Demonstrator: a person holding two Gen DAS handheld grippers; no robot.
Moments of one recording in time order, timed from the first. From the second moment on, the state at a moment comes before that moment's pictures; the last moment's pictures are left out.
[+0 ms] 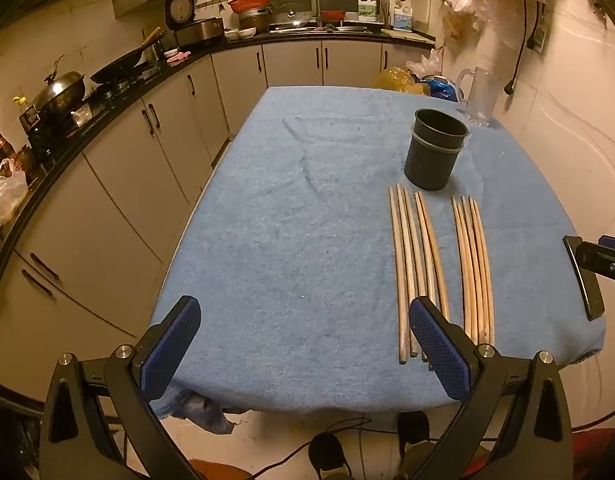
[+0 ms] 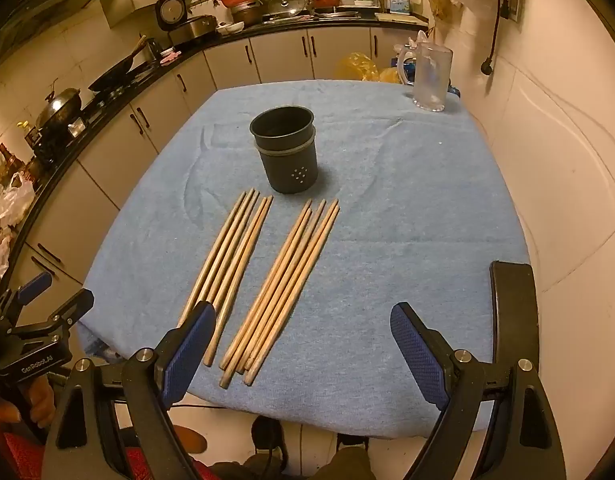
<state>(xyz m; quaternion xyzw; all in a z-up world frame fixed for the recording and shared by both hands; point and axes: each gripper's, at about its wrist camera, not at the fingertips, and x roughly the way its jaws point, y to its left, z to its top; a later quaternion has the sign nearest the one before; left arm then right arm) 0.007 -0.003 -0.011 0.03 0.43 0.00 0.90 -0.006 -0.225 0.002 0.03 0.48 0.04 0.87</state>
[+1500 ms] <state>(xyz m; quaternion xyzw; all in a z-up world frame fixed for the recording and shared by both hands) 0.022 0.014 -0.031 0.04 0.47 -0.08 0.88 0.008 -0.217 -0.013 0.09 0.51 0.01 0.86</state>
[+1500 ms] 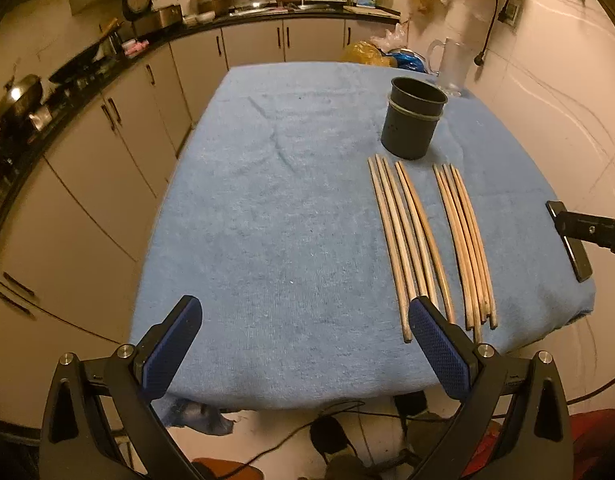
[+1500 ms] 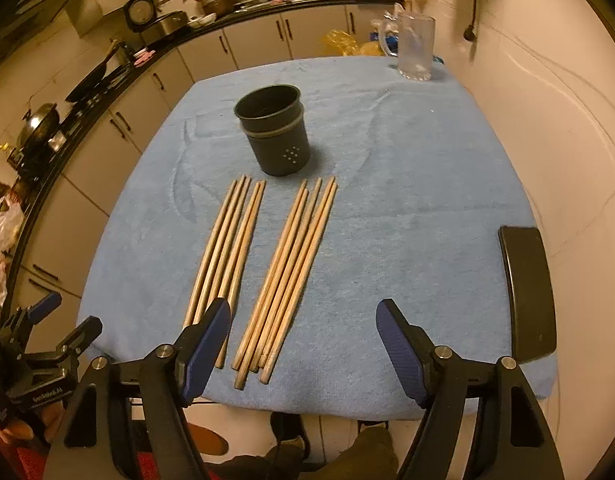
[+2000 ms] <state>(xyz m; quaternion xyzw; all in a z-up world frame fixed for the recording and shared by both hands) 0.075 0.003 -0.058 -0.01 0.53 -0.12 0.84 0.051 -0.237 -0.042 0.17 0.57 0.00 0.81</state>
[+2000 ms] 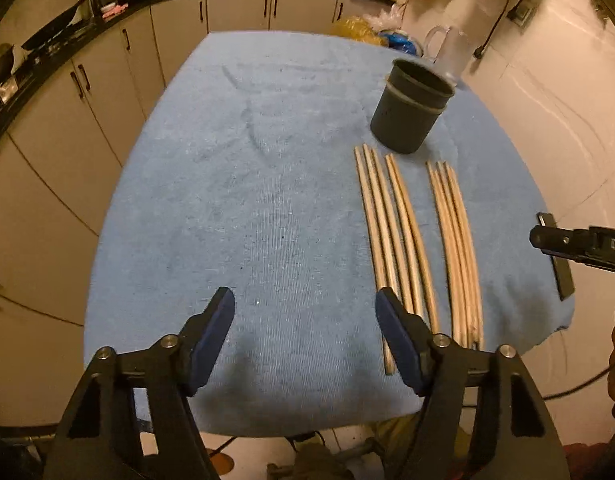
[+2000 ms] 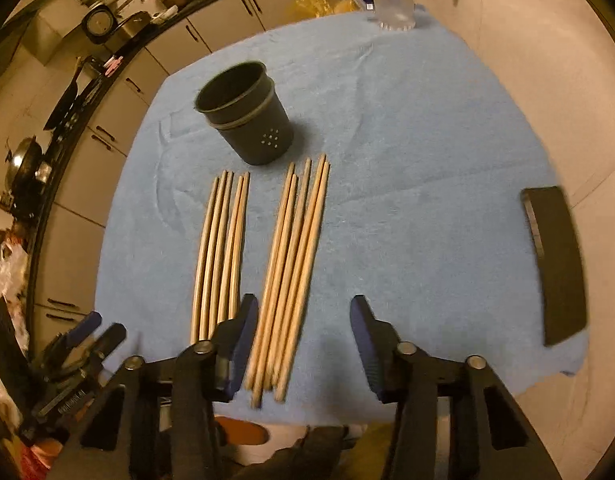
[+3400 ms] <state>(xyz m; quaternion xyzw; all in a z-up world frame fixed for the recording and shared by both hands) 0.199 -0.088 -0.114 0.04 0.58 -0.18 0.80 0.184 -0.257 -0.120 0.17 0.64 -0.02 0.75</state>
